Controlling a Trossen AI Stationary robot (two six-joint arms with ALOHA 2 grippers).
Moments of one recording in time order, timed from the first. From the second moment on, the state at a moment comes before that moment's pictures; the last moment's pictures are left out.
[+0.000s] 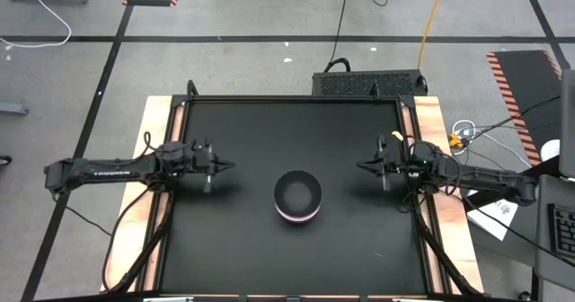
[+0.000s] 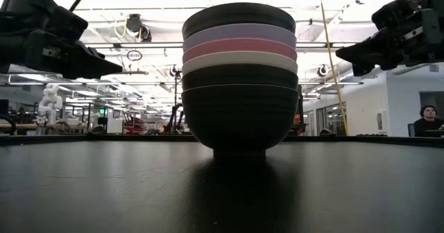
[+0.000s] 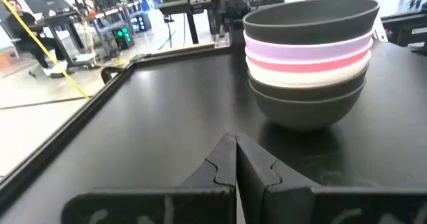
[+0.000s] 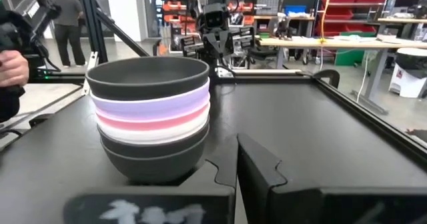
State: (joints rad) left arm 0.21 0.44 0.01 0.28 0.18 0.20; right arm -0.26 0.21 0.01 0.16 -0.27 -0.01
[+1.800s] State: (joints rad) left arm 0.12 0.07 0.06 -0.10 0.41 0.24; right arm -0.26 0.02 0.02 0.06 -0.37 0.04
